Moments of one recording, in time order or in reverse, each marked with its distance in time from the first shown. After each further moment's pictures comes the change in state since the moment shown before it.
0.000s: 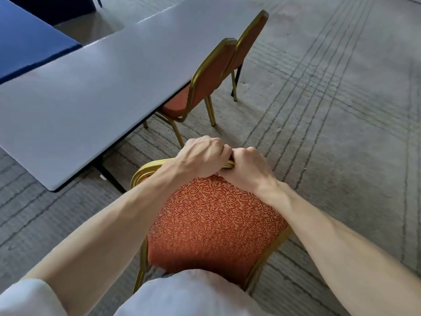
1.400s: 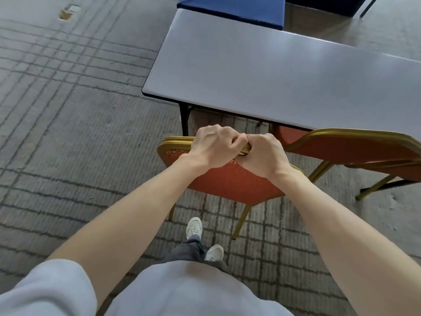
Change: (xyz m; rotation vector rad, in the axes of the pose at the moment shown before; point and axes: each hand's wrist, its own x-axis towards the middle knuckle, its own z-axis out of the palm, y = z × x) left_hand 0.111 -0.047 0.018 -0.128 0.529 -1.125; right_hand 0.283 0.026 0.024 -0.021 -0.497 -1.008
